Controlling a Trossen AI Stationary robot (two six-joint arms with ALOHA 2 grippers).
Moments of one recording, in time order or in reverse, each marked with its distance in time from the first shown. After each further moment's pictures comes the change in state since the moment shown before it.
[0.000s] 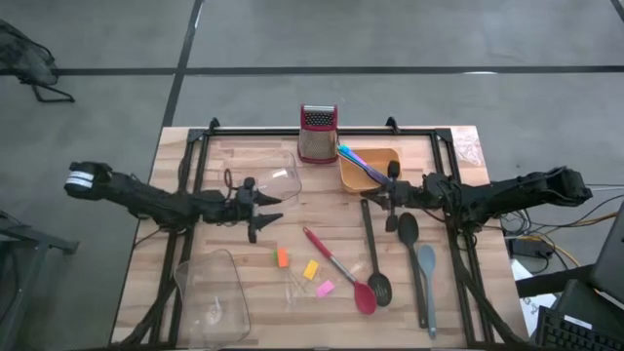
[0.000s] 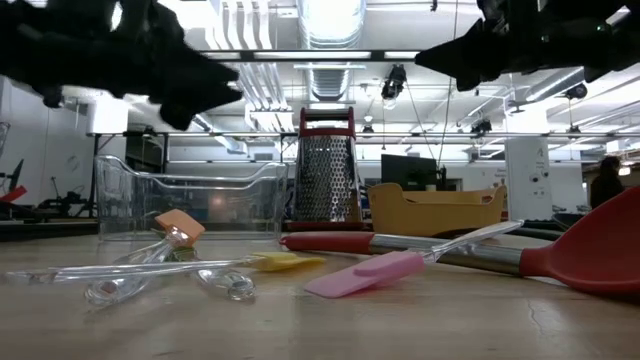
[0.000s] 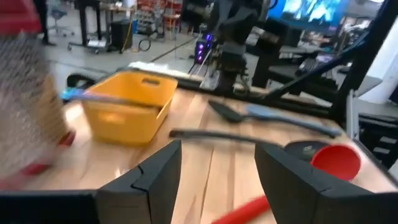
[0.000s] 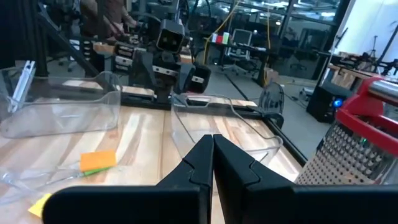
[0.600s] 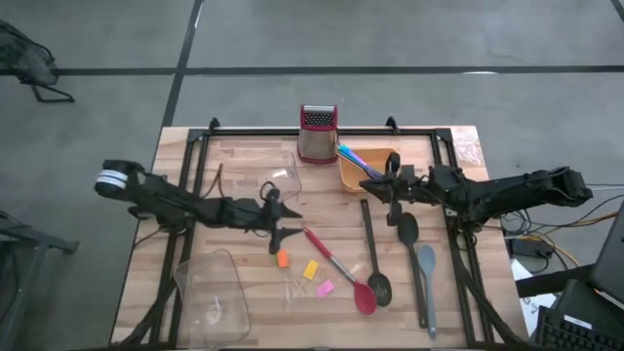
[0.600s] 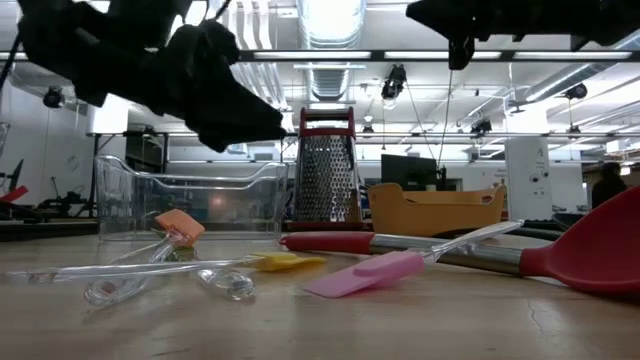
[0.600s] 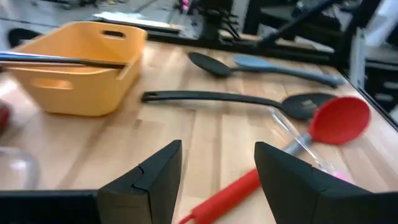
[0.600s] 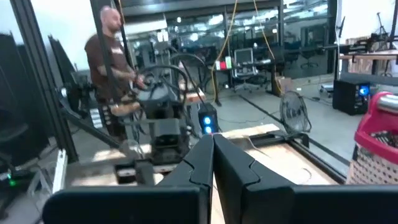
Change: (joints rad) left arm -0.016 0.361 0.213 -0.070 0.085 0.014; right arm 0.000 -0.013 0.137 -0.025 -0.002 0.278
